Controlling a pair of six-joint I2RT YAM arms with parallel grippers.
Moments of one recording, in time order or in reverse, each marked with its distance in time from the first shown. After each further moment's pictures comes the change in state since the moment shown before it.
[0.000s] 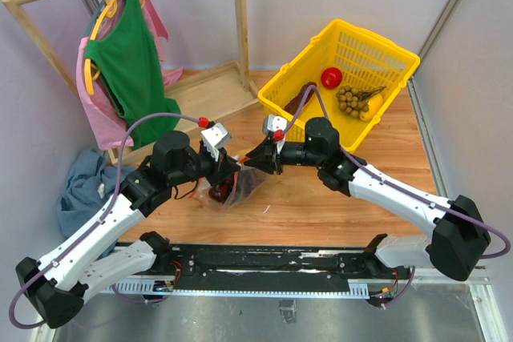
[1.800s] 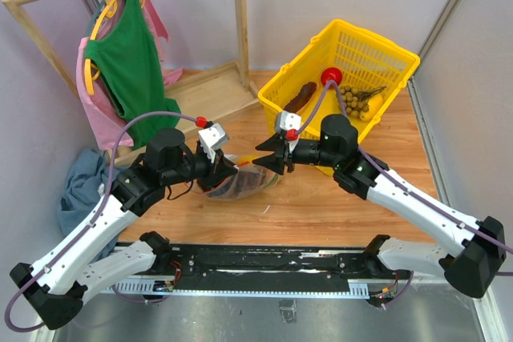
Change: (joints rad) left arm -0.005 -0.014 0.094 -0.144 0.062 0.027; right arm 0.000 -0.147 0.078 -0.203 0.032 -0.078
